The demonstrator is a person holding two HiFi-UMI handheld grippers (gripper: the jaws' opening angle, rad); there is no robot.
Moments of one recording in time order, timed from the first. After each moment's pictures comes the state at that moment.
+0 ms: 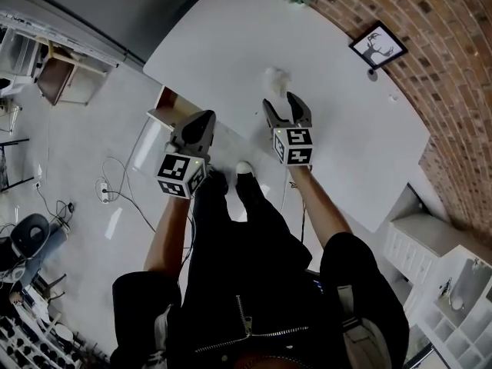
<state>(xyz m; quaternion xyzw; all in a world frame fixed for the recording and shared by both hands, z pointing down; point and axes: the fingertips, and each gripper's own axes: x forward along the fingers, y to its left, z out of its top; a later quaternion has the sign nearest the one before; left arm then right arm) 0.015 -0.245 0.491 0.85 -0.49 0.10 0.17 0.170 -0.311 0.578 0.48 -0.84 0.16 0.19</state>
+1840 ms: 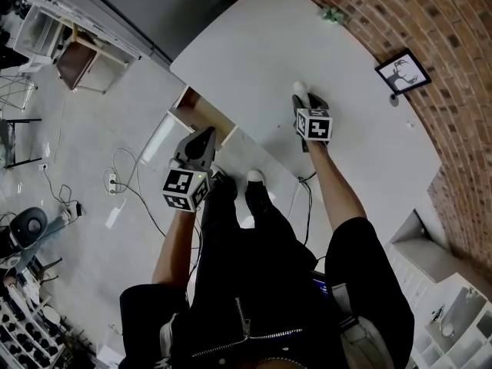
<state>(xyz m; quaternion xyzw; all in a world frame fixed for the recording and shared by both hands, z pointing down) -0.052 -0.221 0.509 0.80 -0.55 0.11 0.21 0.174 -0.390 0.672 0.47 -0.80 0.22 0.29</state>
